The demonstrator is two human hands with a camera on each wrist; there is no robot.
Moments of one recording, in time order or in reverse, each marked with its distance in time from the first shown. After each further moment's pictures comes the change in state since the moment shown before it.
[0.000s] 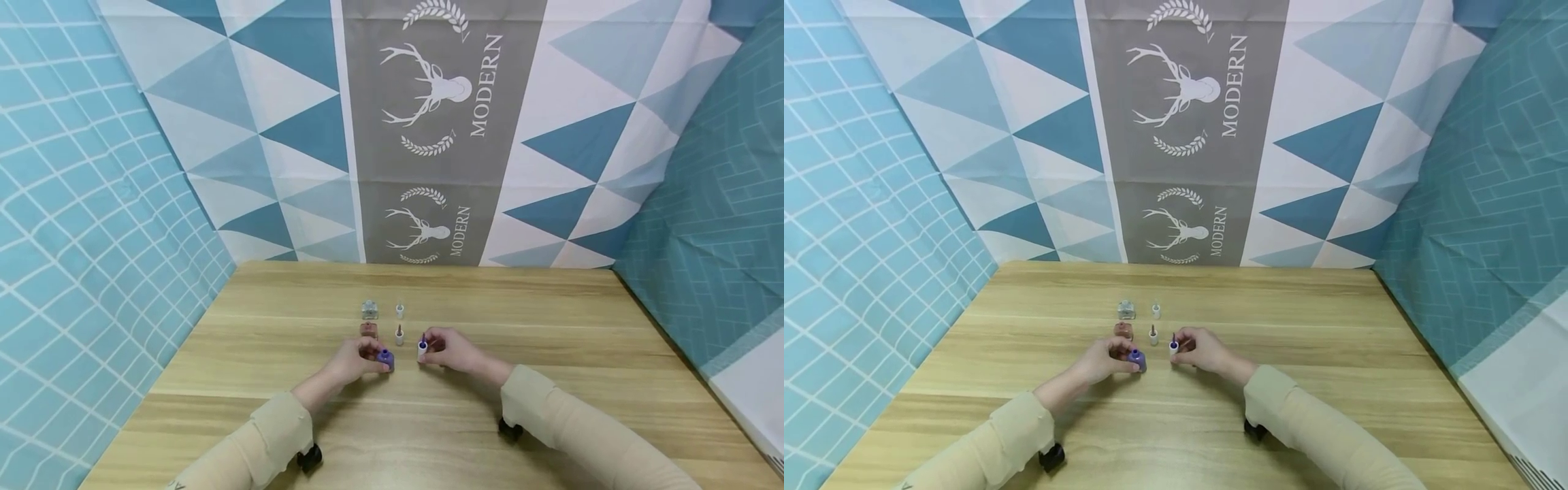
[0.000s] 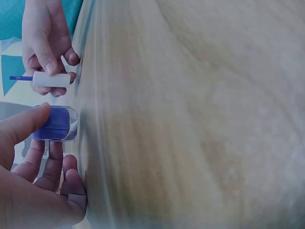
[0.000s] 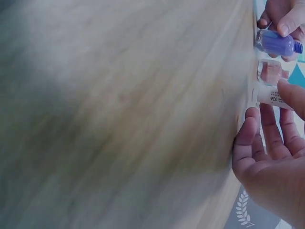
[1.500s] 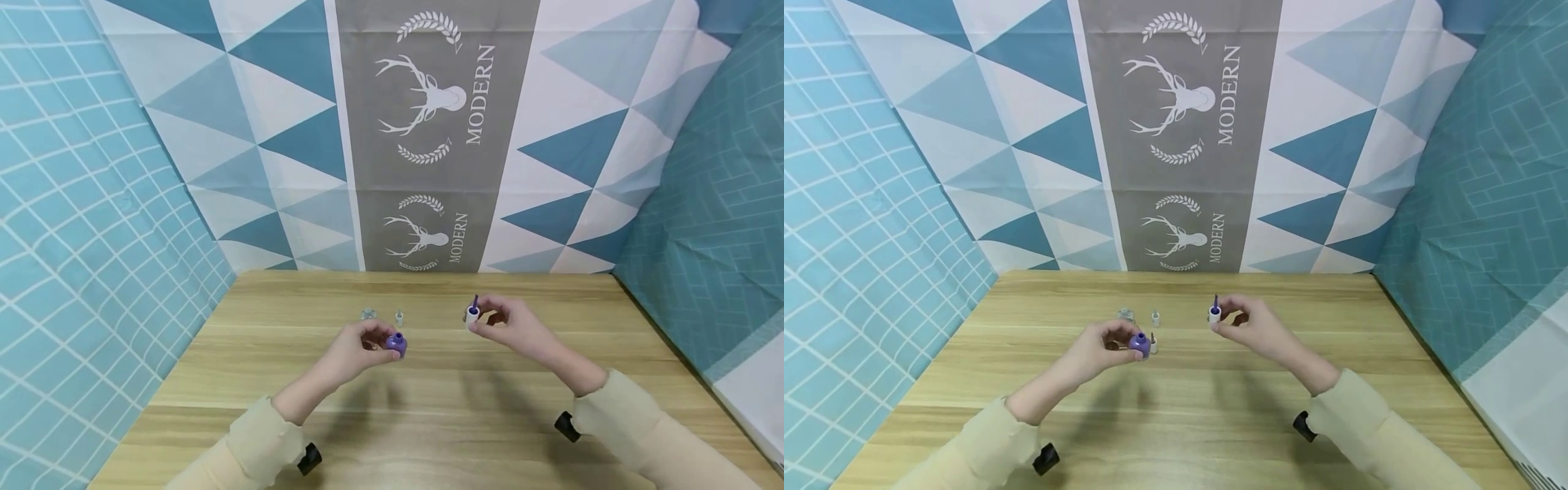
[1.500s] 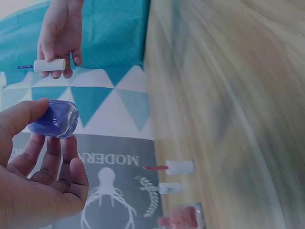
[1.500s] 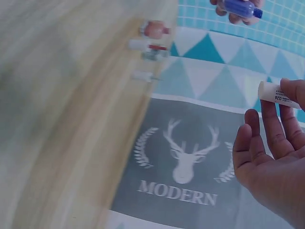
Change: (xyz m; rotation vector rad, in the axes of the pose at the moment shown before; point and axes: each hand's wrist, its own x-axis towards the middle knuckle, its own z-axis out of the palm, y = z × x) left_hand -0.036 0.078 -0.020 0.023 -0.033 0.295; right_hand -0.069 -0.078 -0.092 -0.121 0.258 -0.114
